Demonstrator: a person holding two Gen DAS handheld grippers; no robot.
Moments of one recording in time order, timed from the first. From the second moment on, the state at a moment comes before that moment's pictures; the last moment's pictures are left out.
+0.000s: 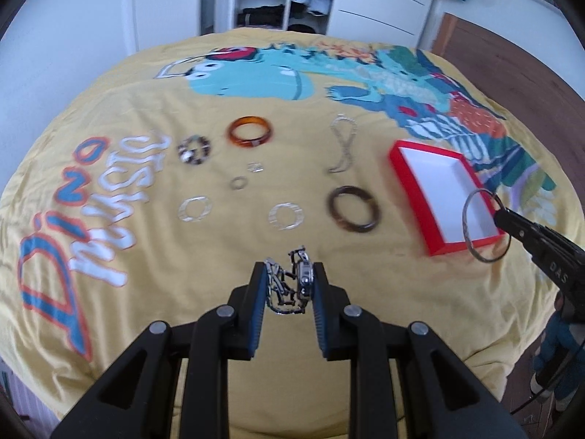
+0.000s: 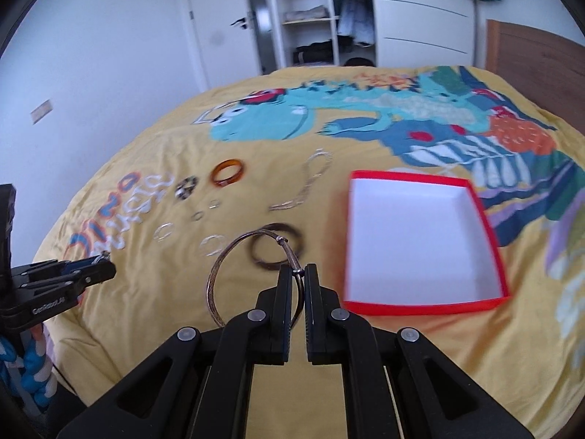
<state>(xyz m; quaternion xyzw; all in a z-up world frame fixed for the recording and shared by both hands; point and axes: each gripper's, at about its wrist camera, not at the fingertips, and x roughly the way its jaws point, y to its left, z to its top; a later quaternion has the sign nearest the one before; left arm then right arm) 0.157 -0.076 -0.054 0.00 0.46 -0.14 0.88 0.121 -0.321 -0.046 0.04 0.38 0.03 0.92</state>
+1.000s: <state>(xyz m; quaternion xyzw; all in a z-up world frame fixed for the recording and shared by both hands) 0.240 -0.338 -0.156 0.07 0.52 -0.27 0.81 0.198 -0.486 -0.152 0.05 0.48 -0.06 0.87</state>
